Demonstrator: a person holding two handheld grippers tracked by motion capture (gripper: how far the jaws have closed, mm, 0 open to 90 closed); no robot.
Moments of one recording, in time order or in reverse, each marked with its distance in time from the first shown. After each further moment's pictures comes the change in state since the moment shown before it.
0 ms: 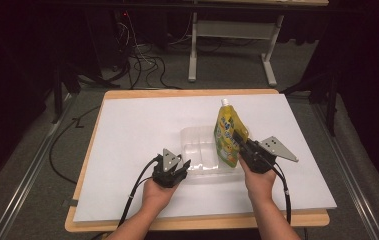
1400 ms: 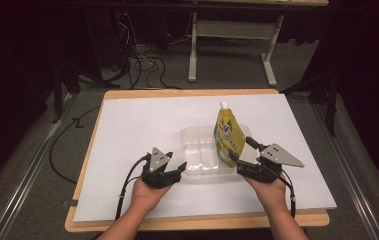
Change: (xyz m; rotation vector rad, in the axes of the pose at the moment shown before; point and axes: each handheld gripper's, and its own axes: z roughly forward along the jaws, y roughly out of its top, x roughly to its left) left arm 0.022 0.011 -0.044 -0.048 -0.053 0.024; right arm 0.000 0.002 -0.031 0.107 0.080 -0.110
